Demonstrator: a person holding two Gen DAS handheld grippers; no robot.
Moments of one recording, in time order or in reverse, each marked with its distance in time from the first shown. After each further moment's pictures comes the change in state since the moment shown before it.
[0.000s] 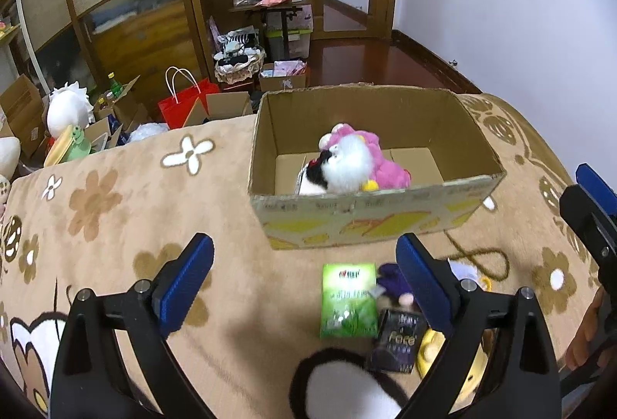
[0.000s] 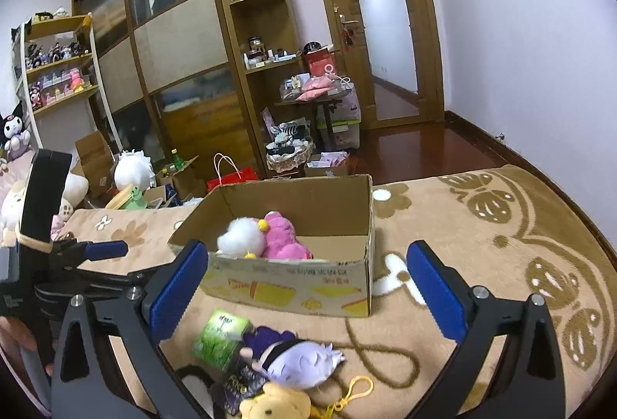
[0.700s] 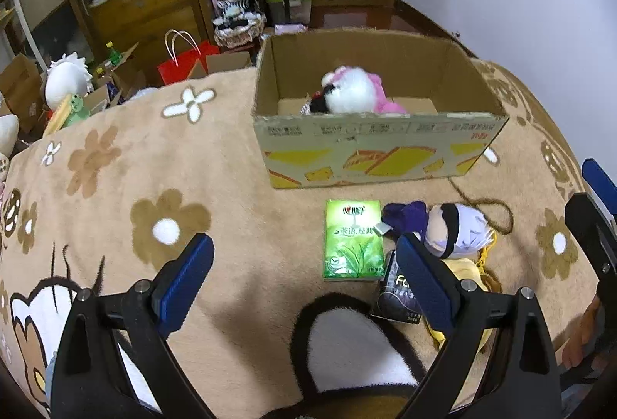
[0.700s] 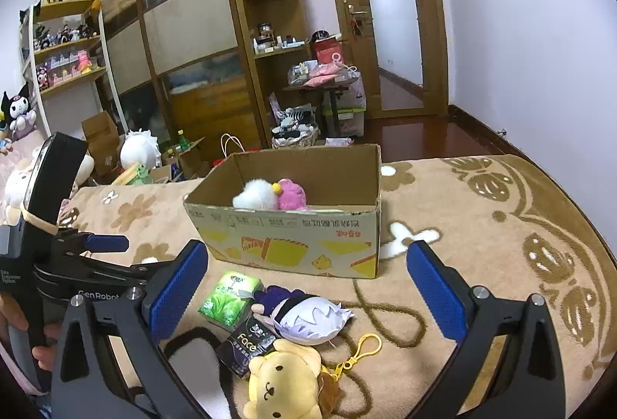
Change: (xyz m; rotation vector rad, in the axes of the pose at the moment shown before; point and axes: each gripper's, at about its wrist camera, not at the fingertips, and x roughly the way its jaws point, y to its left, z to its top) left arm 0.007 0.001 -0.032 -0.002 0.139 -0.004; right arm -0.014 0.011 -0.028 -0.039 0.047 0.007
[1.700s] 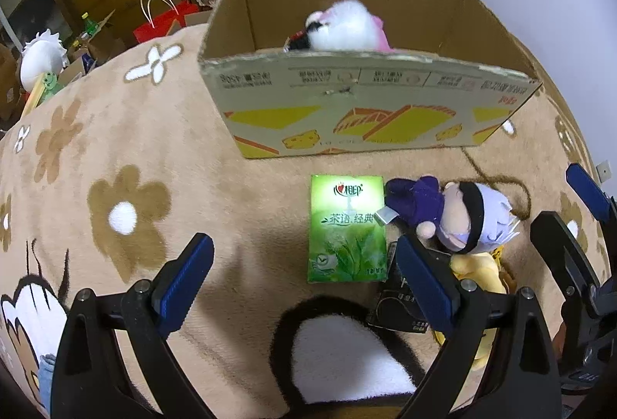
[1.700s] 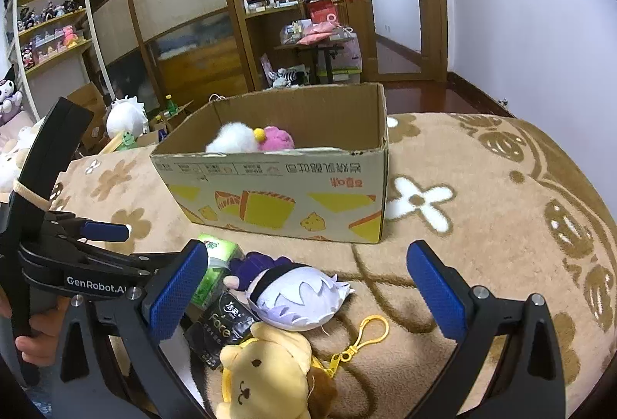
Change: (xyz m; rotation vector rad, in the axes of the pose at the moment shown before) left arm 0.059 -0.008 0.004 0.009 0.161 -0.042; right arm 0.054 -0.007 -0.028 0.008 0.140 -0.022
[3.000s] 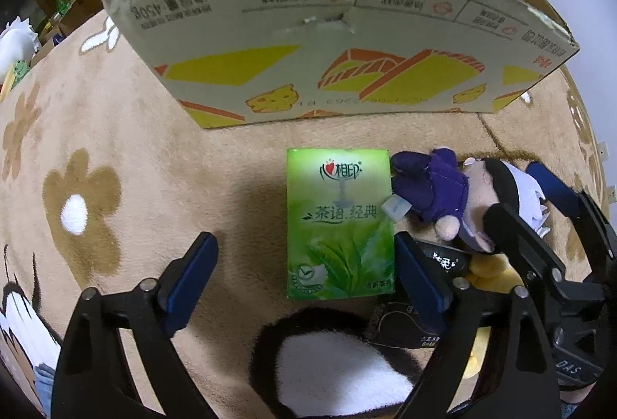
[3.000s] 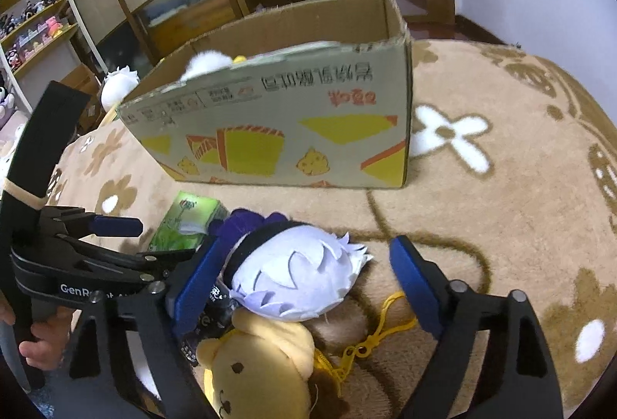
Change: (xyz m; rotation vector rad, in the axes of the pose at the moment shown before) left arm 0.067 0.001 0.008 0.021 0.153 -0.053; right arm 0.060 -0.008 -0.020 0.077 0.213 0.062
